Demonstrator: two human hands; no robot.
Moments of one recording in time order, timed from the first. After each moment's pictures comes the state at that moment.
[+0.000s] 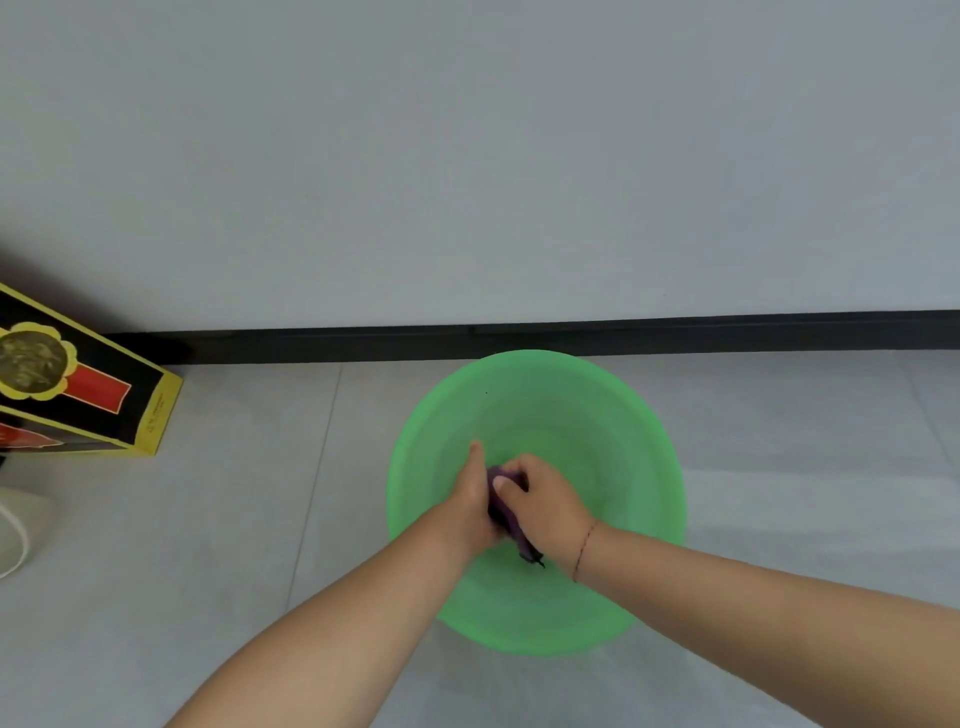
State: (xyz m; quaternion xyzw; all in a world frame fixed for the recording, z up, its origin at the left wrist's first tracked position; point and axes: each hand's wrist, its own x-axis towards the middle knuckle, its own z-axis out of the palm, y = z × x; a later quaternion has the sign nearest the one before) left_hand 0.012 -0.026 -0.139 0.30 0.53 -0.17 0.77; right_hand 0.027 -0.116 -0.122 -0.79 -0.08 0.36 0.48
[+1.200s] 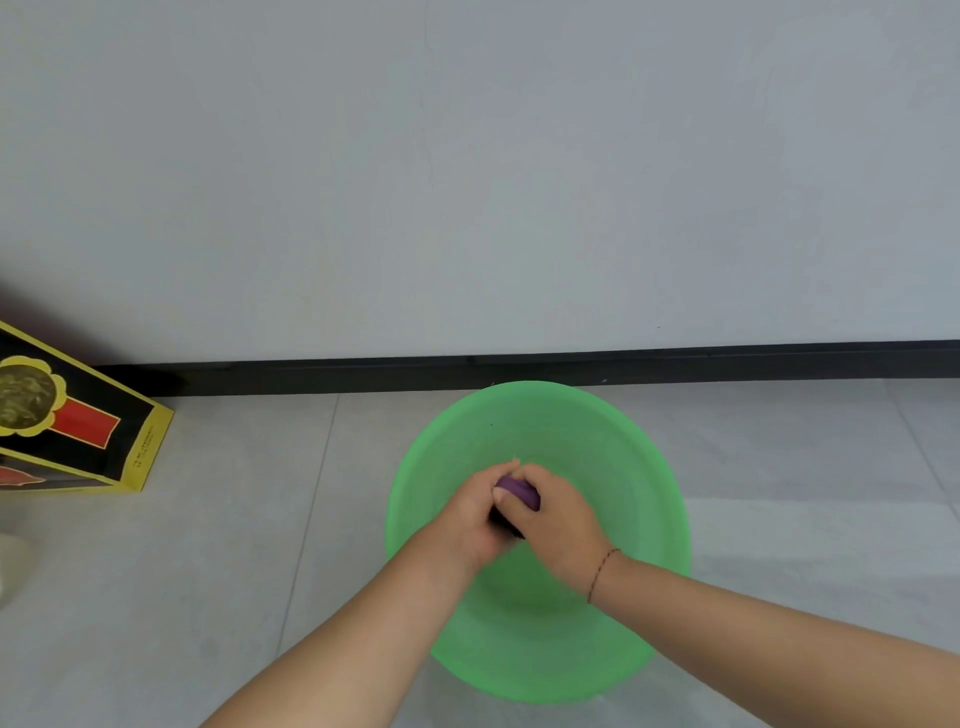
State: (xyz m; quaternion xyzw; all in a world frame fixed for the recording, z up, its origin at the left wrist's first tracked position) left_hand 0.028 -0.023 -0.110 0.28 0.47 -0.19 0.82; right_hand 0.043 -0.122 -0.118 -0.83 -0.16 0.26 0.47
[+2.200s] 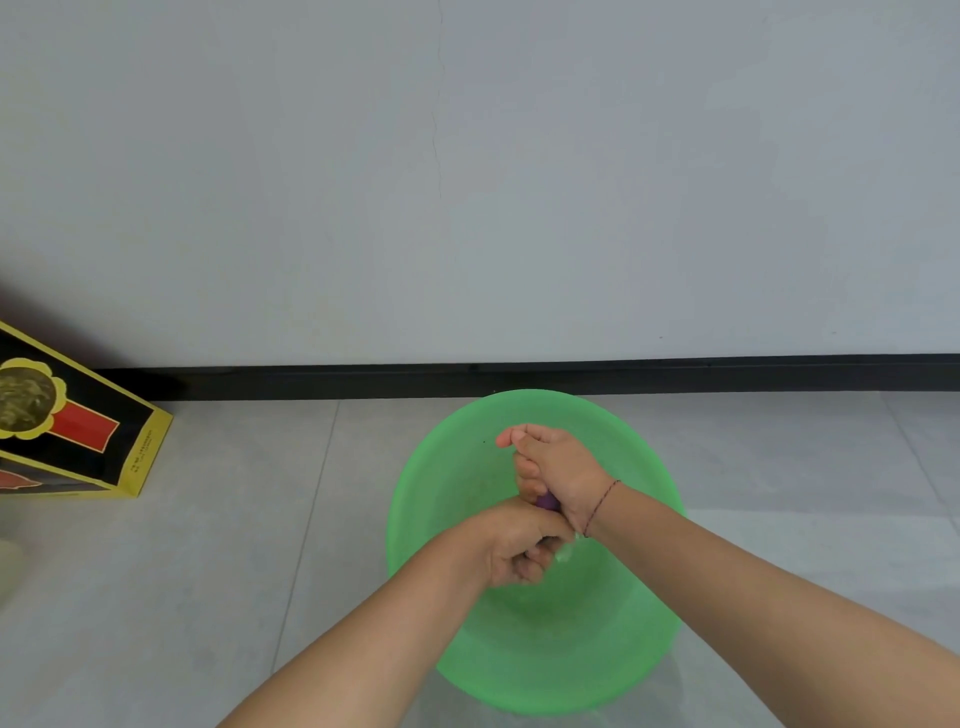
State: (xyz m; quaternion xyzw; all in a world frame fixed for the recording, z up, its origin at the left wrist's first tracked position) left_hand 0.027 -0.040 -0.095 0.56 0.34 -0.39 0.65; right_hand 0.092 -0.102 -0.093 -0.58 0.05 0.44 0.69
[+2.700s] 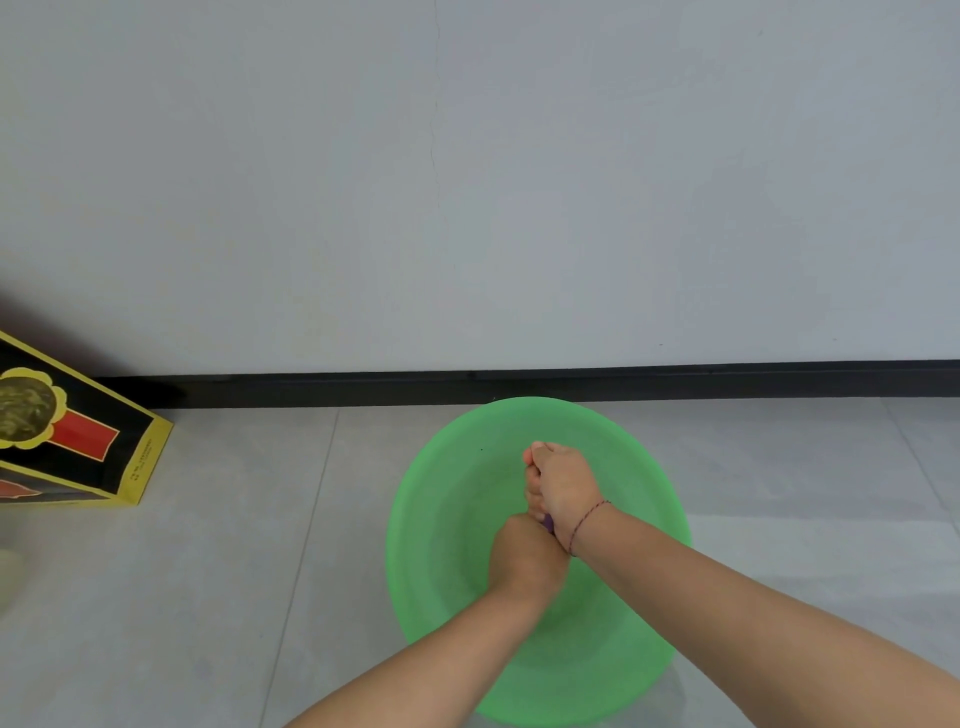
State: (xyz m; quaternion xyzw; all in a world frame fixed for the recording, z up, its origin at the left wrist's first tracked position) left_hand 0.017 -0.068 -0.125 0.82 0.35 -0.17 0.42; right_hand 0.086 -0.095 -0.104 -0.63 0.18 0.36 0.67
